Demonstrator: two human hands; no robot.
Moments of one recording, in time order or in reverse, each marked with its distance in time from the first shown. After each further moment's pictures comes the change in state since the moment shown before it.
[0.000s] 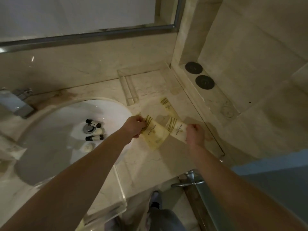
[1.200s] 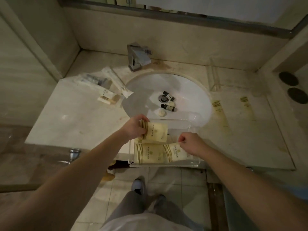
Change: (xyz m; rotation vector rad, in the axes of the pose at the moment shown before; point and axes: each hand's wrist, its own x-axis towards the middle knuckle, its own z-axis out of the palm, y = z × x) left_hand -0.189 -0.210 -0.213 0.000 0.248 0.048; right_hand -0.211 0.068 0.148 -1.122 -0.860 -0.628
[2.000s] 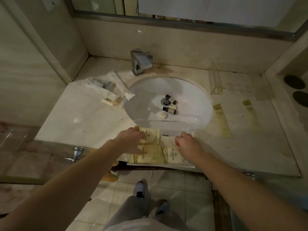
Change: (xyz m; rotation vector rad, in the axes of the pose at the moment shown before) left_hand -0.035 -0.005 0.020 1.128 -0.096 0.112; right_hand -0.005 0.013 0.011 -0.436 0.111 -0.301
